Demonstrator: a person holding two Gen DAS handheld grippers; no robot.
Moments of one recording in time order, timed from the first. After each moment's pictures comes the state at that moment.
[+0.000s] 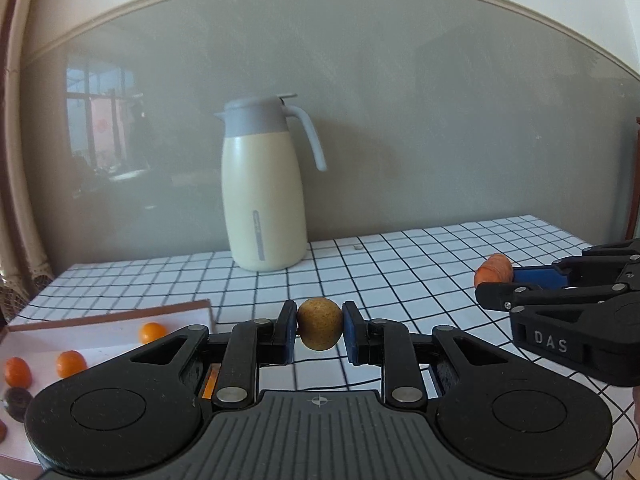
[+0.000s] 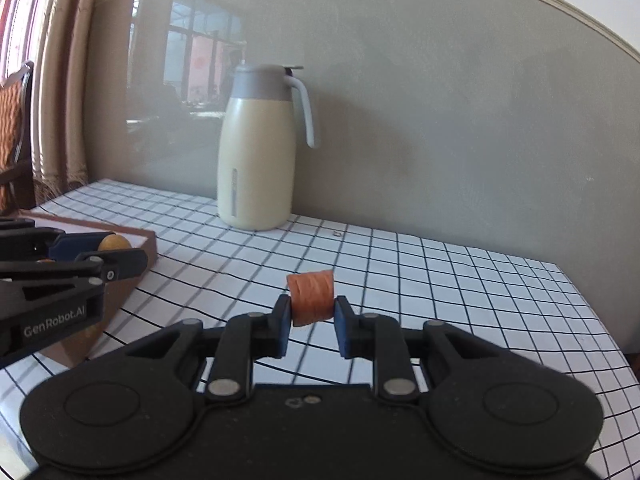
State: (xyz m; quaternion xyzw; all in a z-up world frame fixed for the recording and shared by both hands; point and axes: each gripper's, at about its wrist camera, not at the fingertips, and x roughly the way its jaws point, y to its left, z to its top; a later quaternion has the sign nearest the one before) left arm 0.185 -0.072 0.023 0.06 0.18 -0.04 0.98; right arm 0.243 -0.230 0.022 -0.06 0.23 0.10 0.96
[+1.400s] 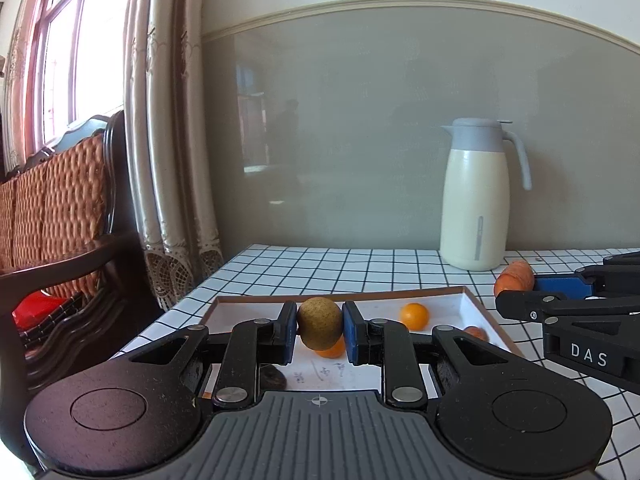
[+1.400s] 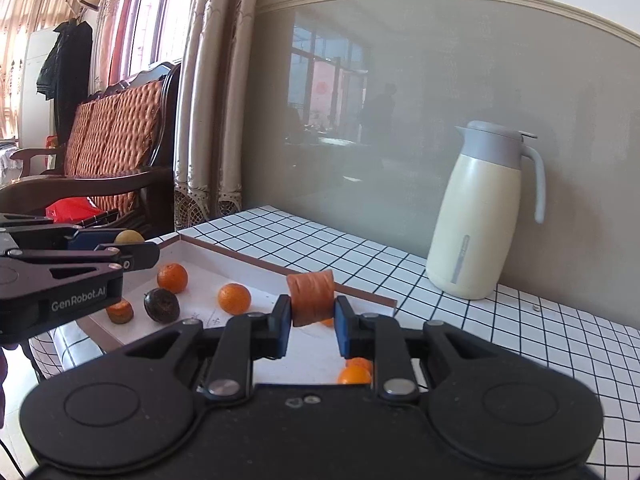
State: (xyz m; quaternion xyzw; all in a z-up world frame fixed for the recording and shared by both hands) left arm 0.134 0.125 0.035 0.03 0.17 0.14 0.98; right arm 0.232 -0.037 0.039 -0.09 0.19 0.28 0.94
